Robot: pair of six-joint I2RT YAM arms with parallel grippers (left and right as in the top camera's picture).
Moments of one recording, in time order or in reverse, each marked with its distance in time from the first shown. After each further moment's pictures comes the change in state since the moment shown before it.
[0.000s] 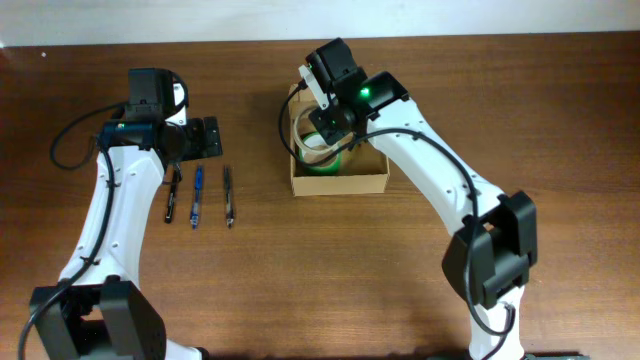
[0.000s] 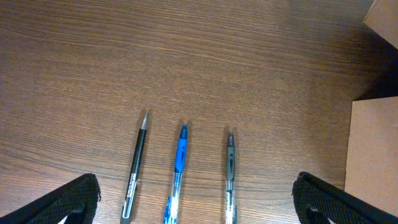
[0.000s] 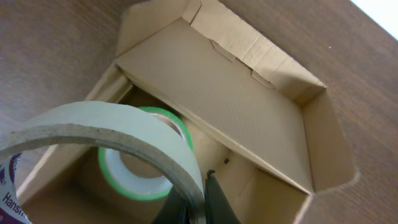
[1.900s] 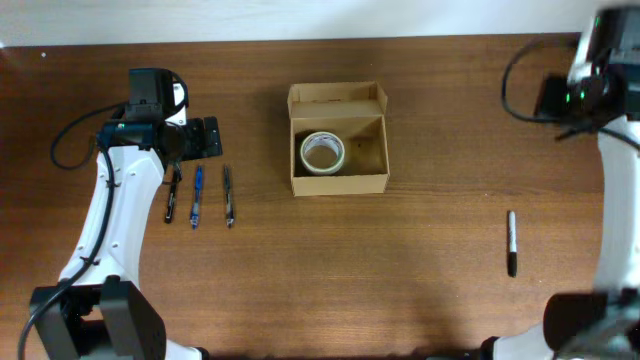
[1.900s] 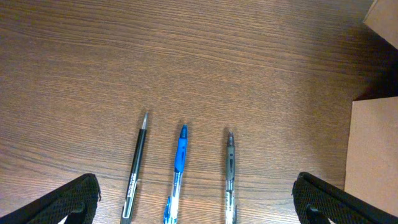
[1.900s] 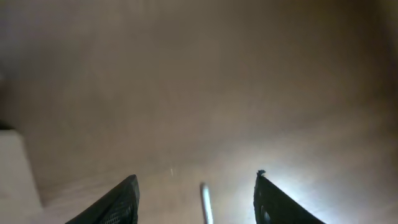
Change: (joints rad) left arm 0.000 0.000 0.000 0.000 0.000 0.000; right arm -0.758 -0.413 -0.169 -0.258 -0.011 0.169
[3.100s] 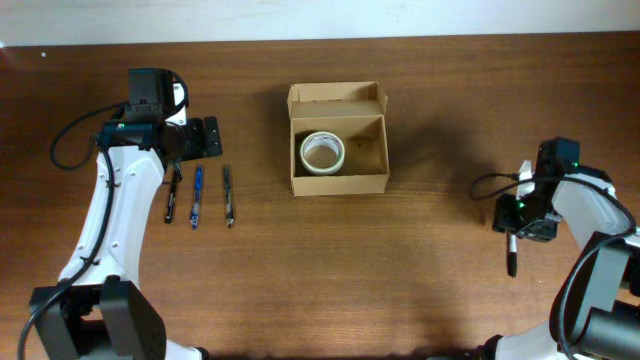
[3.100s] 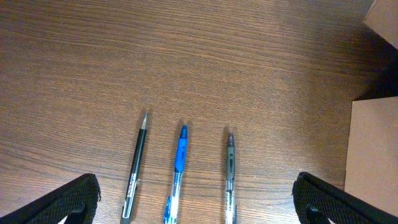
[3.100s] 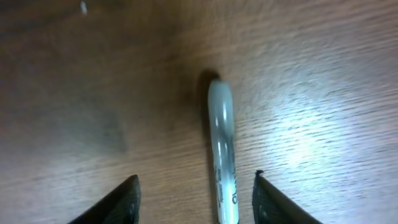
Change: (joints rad) left arm 0.000 0.000 0.000 0.000 0.000 0.000; right arm -0.119 0.016 -0.811 0.366 -0.108 -0.115
